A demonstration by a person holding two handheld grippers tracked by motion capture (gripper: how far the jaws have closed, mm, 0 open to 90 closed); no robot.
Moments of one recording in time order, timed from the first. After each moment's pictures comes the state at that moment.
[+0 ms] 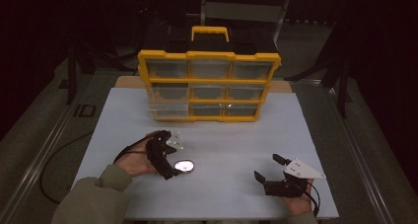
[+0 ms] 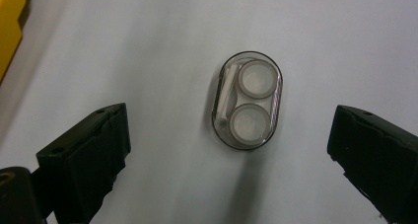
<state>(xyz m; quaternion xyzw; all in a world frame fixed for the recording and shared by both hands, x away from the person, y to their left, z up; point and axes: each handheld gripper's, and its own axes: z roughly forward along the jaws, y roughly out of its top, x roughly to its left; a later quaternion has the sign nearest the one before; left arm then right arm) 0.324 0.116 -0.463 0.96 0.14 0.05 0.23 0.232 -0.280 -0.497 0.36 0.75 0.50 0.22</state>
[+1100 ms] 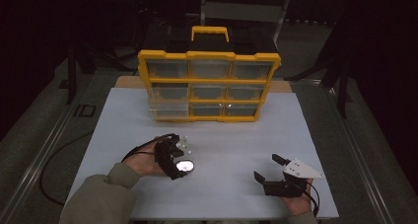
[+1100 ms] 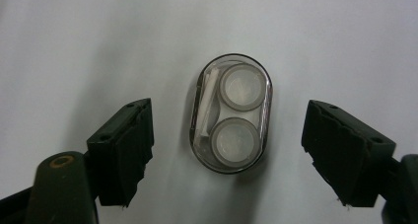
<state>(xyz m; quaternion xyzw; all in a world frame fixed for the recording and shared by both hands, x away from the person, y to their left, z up) 0.327 0.097 -0.478 0.97 0.12 0.02 0.20 0.233 -0.279 -0.498 0.36 0.76 0.50 0.22</state>
